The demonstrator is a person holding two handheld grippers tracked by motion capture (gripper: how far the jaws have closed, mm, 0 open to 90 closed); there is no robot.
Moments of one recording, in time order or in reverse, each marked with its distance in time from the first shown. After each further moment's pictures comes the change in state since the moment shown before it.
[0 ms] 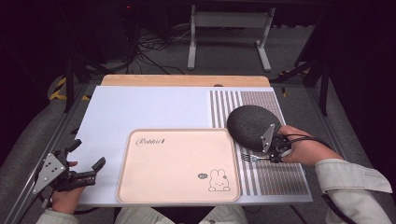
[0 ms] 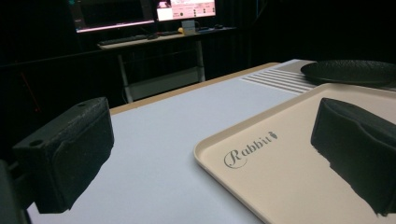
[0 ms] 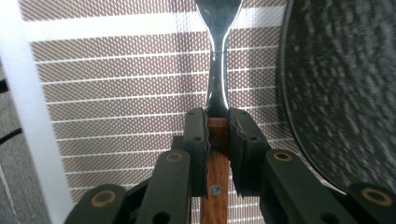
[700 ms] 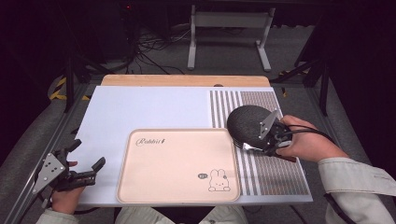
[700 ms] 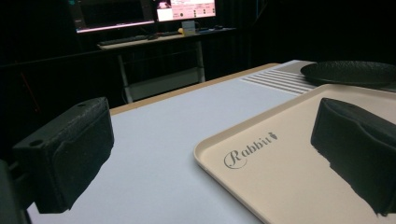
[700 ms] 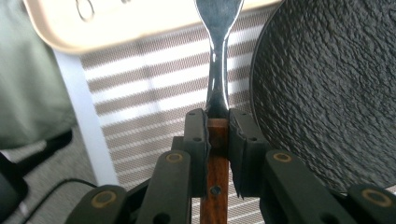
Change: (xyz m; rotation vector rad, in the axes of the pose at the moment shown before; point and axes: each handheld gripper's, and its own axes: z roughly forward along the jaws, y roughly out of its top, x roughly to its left) left arm 0.000 0.000 0.000 -0.001 0.000 0.001; right arm 0.010 0.027 -0.059 -0.153 -0.017 0.188
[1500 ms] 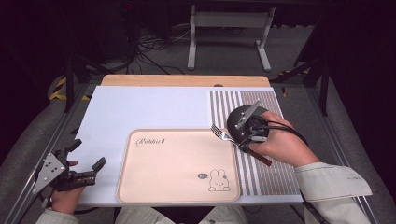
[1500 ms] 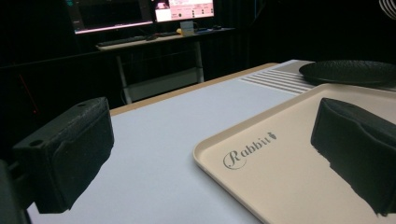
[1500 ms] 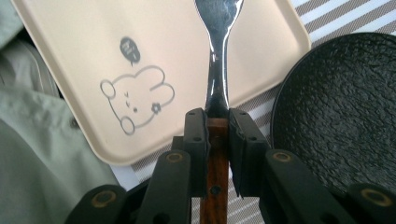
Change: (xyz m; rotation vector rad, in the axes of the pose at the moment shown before) left arm 0.000 0.000 0.000 0.000 -0.007 0.007; right arm 0.026 0.065 -0.013 -0.121 -0.030 0.230
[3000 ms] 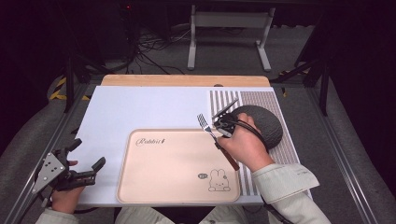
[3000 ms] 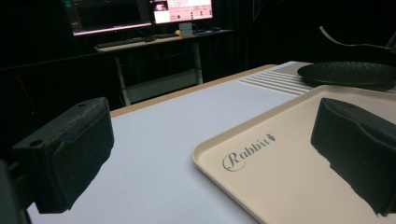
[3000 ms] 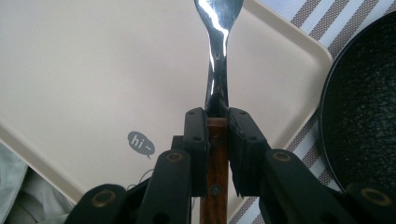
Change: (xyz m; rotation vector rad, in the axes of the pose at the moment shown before) left arm 0.001 0.001 0.000 -0.007 -0.007 0.000; right arm 0.018 0.053 0.049 -0.020 -0.057 0.432
